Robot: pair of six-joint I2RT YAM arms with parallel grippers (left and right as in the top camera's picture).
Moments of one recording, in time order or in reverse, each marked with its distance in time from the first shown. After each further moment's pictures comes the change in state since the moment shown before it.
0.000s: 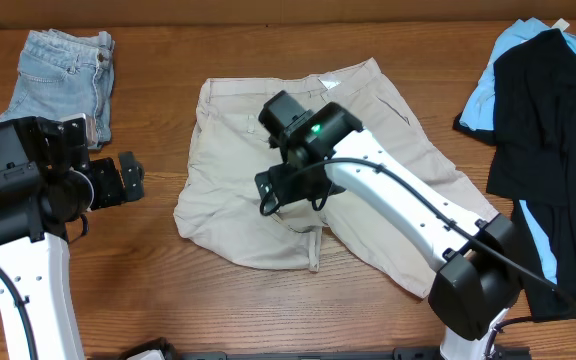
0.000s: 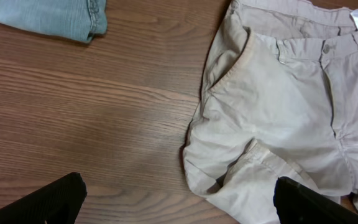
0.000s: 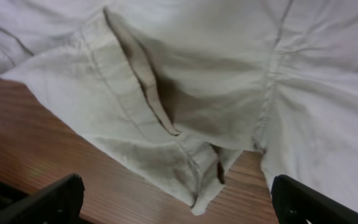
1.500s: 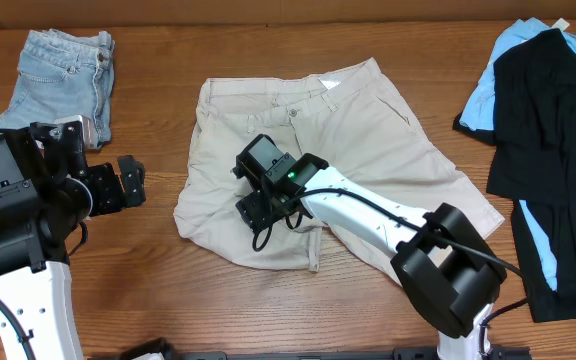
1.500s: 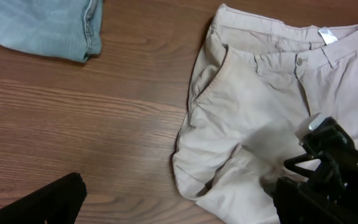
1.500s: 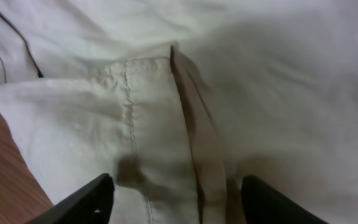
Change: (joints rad) left arm 0.000 -0.093 0.002 -0.001 0.039 0.001; right arm 0.087 0.064 -0.310 0.583 -0.045 -0.165
